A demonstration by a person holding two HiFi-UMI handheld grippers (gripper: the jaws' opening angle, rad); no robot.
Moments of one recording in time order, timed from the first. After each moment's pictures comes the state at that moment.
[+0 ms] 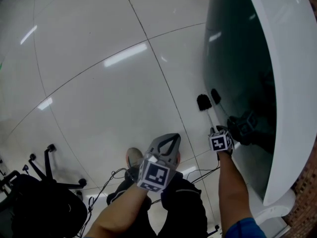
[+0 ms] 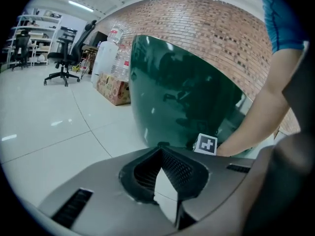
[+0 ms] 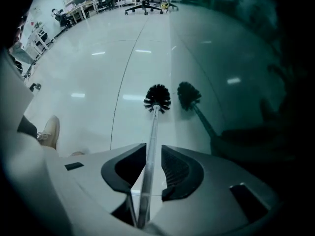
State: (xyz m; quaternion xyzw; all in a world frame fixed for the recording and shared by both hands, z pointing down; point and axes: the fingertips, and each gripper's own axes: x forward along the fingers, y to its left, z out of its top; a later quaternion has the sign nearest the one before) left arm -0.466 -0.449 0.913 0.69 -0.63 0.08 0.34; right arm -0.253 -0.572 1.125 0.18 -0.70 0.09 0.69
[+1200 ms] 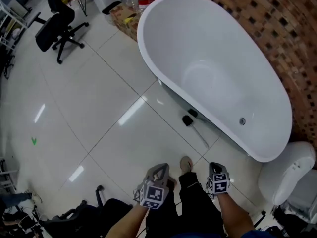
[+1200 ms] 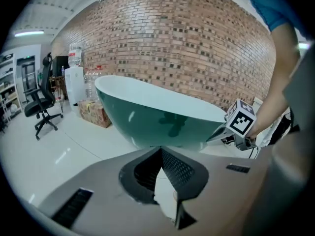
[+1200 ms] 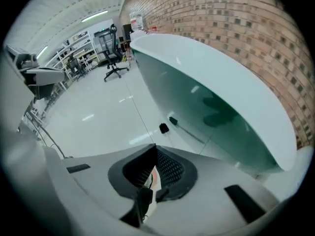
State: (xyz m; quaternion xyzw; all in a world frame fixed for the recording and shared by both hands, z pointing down) left arm -0.433 -0.358 0.605 0.76 -0.55 0.23 0.26; right arm -0.205 -0.404 0.717 0.36 -0.77 0.27 0.46
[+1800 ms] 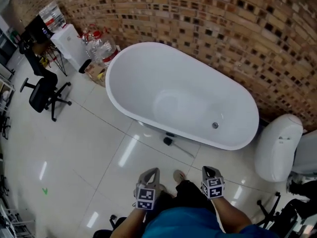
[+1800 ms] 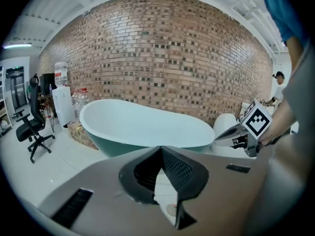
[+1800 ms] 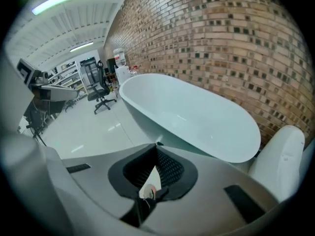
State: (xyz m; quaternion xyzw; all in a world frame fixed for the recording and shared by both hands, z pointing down) left arm -0.345 -0.390 0.407 0.80 -0.51 0.23 0.20; right arm -0.111 -0.393 0.494 0.49 -0.77 0.27 0.31
